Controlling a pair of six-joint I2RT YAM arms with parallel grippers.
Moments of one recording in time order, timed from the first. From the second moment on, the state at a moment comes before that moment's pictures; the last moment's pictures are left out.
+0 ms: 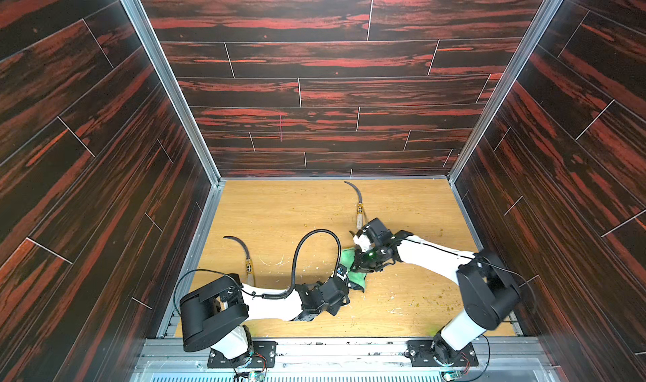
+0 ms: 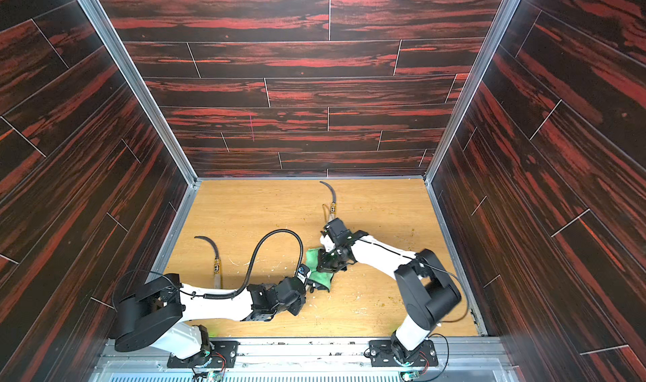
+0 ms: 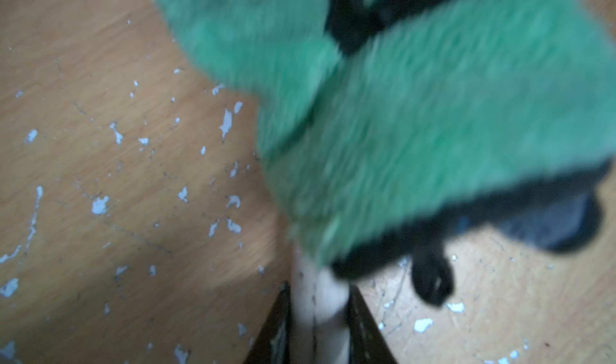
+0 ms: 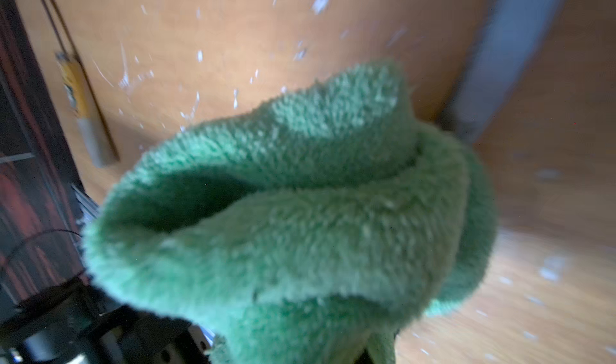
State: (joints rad) left arm -1.13 1.54 0.61 -0.04 -0.26 -0.45; right arm 0.68 1.67 1.00 -0.54 -0.43 0.58
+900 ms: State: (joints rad) left arm -1.11 1.52 0.59 -0.04 -0.30 -0.49; right arm 0.63 1.82 1.04 -0.42 -0.64 0.59
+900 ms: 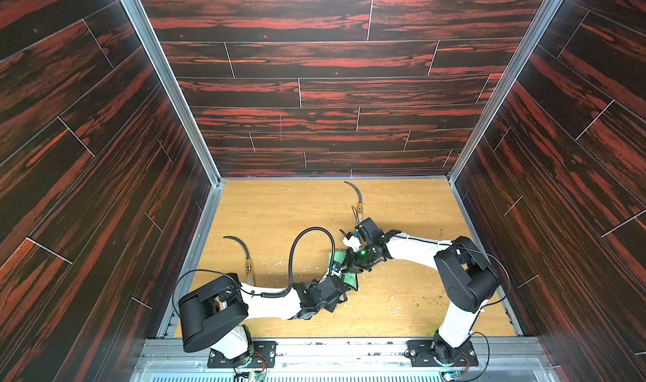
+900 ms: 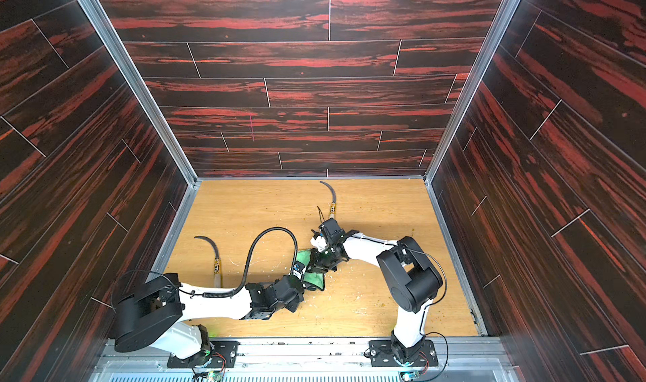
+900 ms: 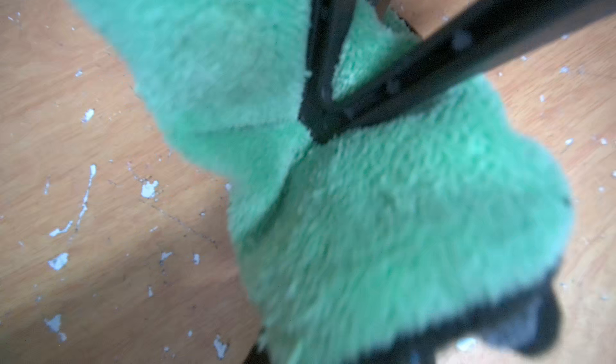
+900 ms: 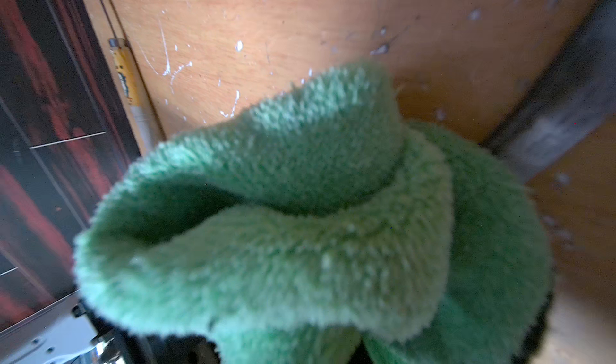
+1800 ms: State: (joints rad) left arm -1.11 1.46 0.54 0.04 -0.25 -0.50; right arm 0.46 1.79 1.08 -0.55 -0.50 0.50
